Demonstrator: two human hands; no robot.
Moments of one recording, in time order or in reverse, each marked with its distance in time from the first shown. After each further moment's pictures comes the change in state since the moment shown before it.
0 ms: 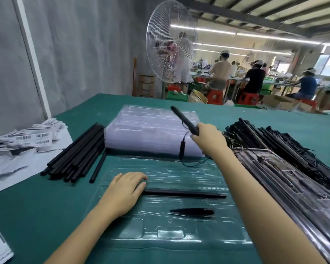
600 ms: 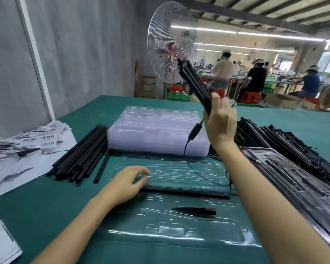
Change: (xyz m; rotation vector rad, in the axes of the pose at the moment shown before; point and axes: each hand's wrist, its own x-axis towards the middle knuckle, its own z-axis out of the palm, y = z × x) left_hand 0.012 -0.002 -0.026 -0.190 -0.035 0.056; right_hand 0.003 -0.004 -0.016 -0.013 0.880 -0.239
